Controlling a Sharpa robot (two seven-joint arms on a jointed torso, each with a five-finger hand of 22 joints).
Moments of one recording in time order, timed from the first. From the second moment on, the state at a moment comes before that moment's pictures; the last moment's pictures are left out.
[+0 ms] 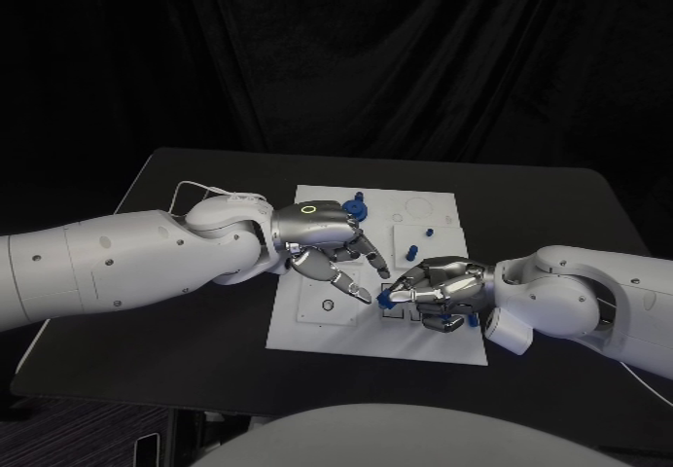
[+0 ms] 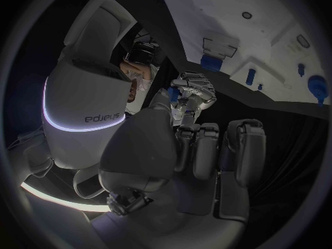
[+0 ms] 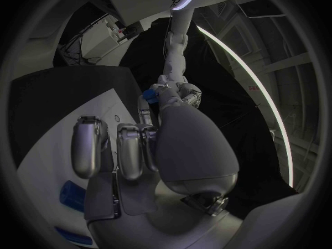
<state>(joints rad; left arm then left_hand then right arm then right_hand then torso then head) 1.29 -0.82 -0.21 1.60 -1.45 -0.27 0.65 1.39 0.00 -0.15 0.29 0.29 0.94 0.08 0.08 0.17 1.47 0.00 1.57 1.31 1.47 -0.04 1.57 1.31 0.02 1.47 0.07 1.48 1.31 1.21 -0.90 -0.25 1.67 -0.10 0.29 -0.10 1.42 -0.03 0.02 0.24 0.58 1.05 0.07 0.19 0.30 1.47 -0.02 1.56 1.31 1.46 -0.08 1.57 1.31 0.04 1.46 0.04 1.38 1.31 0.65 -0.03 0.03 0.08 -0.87</state>
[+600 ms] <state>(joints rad) 1.28 -0.79 -0.21 1.58 -1.45 -0.26 0.64 1.43 0.02 -0.14 0.29 0.34 0.93 0.09 0.08 0.17 1.47 0.00 1.57 1.31 1.47 -0.04 1.57 1.31 0.02 1.47 0.07 1.48 1.31 1.21 -0.89 -0.25 1.66 -0.09 0.30 -0.11 1.43 -0.02 0.02 0.24 0.58 1.05 0.07 0.19 0.30 1.47 -0.02 1.56 1.31 1.46 -0.08 1.57 1.31 0.04 1.46 0.04 1.38 1.31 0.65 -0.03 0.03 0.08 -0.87</state>
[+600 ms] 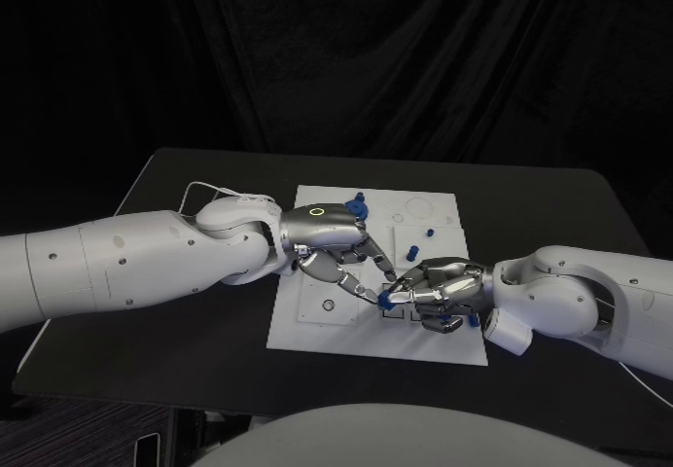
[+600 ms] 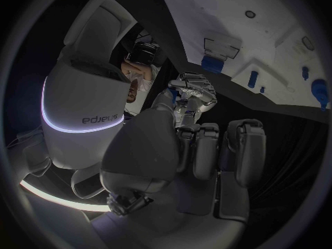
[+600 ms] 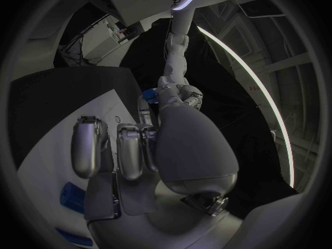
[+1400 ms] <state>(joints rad) 1.28 -0.79 -0.21 1.59 -1.45 -0.23 0.64 1.45 0.03 -0.14 0.29 0.43 0.97 0.08 0.10 0.19 1.46 0.00 1.58 1.31 1.47 -0.04 1.57 1.31 0.02 1.47 0.07 1.48 1.31 1.21 -0.88 -0.25 1.65 -0.09 0.30 -0.12 1.43 -0.02 0.02 0.24 0.58 1.04 0.07 0.19 0.30 1.47 -0.02 1.56 1.31 1.46 -0.08 1.57 1.31 0.04 1.45 0.04 1.37 1.31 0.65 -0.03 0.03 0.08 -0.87</state>
